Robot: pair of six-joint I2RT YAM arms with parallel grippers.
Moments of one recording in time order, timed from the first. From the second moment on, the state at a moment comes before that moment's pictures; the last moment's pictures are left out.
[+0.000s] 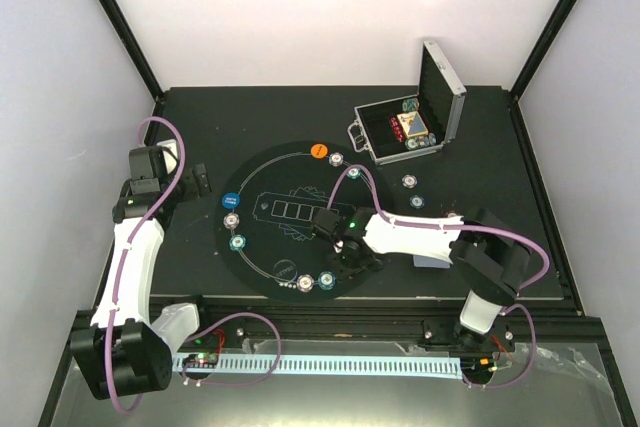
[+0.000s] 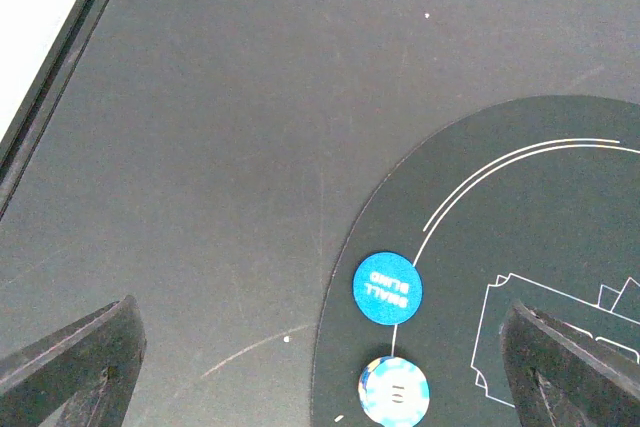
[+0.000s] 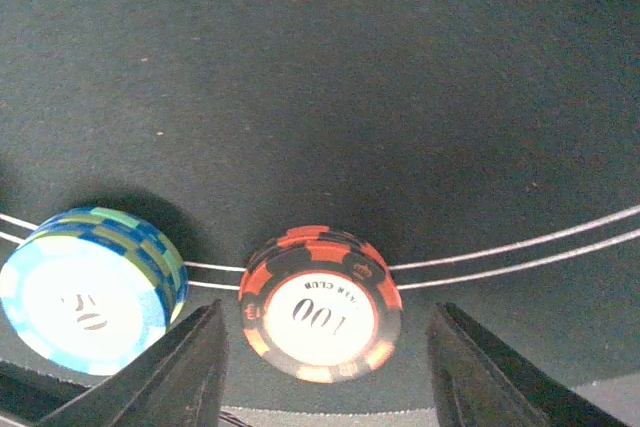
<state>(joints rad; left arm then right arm) 0.17 1.01 0.86 -0.60 0.06 -0.13 1.07 1.72 1.05 -0.81 -0.01 0.52</state>
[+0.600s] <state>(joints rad) 0.17 1.01 0.86 -0.60 0.06 -0.13 0.72 1.46 1.04 -0.91 0.11 0.50</state>
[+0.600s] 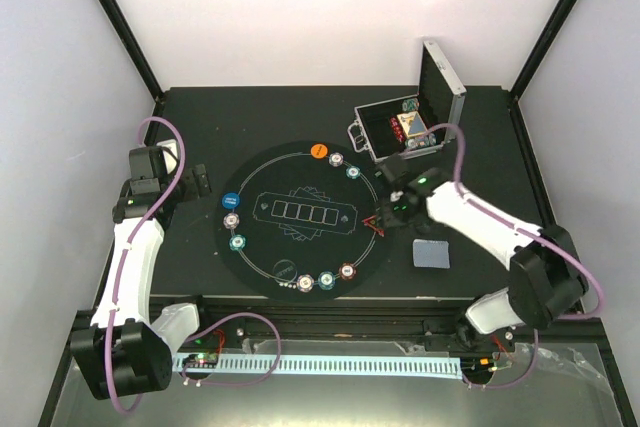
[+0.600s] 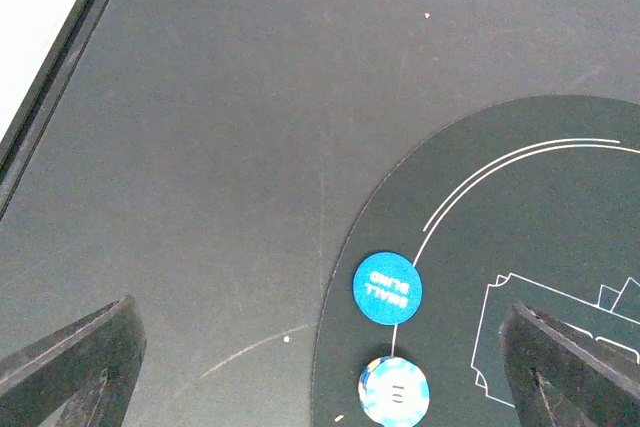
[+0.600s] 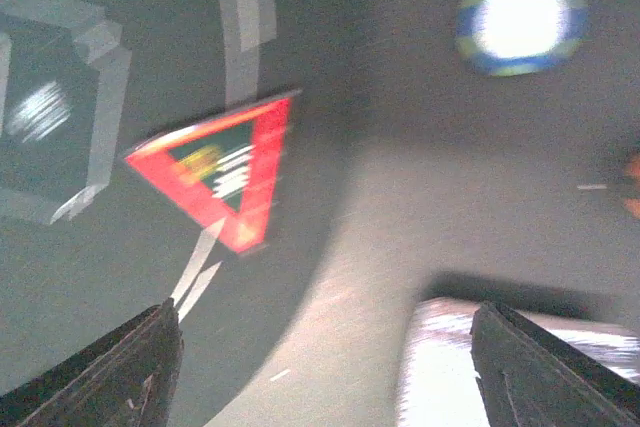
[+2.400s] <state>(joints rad) 0.17 1.01 0.86 -0.60 0.06 -0.13 0.07 1.57 0.90 -0.73 0.12 0.37</state>
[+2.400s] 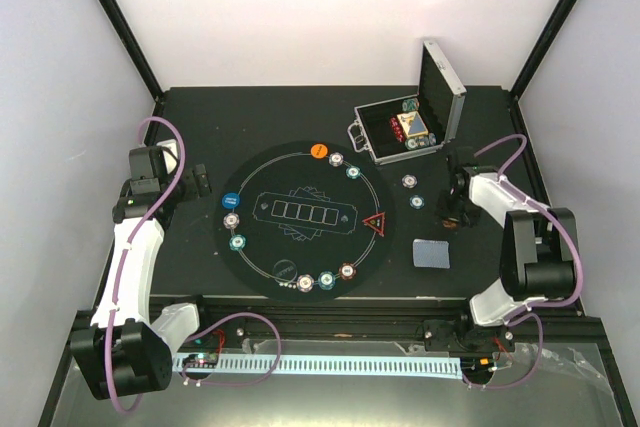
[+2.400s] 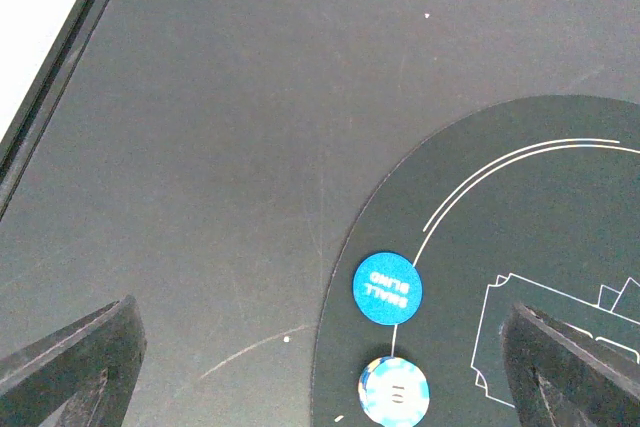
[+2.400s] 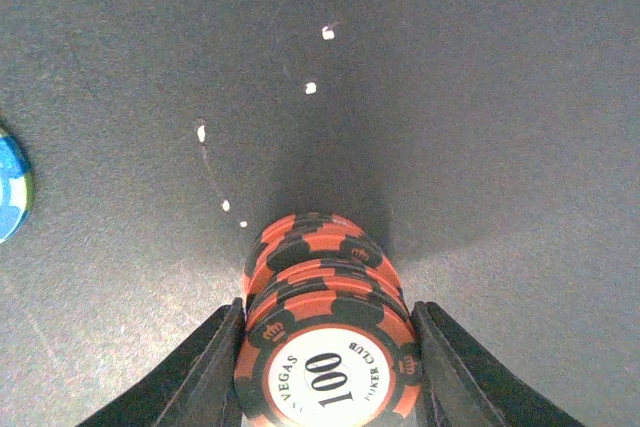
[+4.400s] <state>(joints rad) 0.17 1.02 0.86 -0.60 0.00 -0.13 1.24 2.55 2.34 -1.11 0.00 0.39</state>
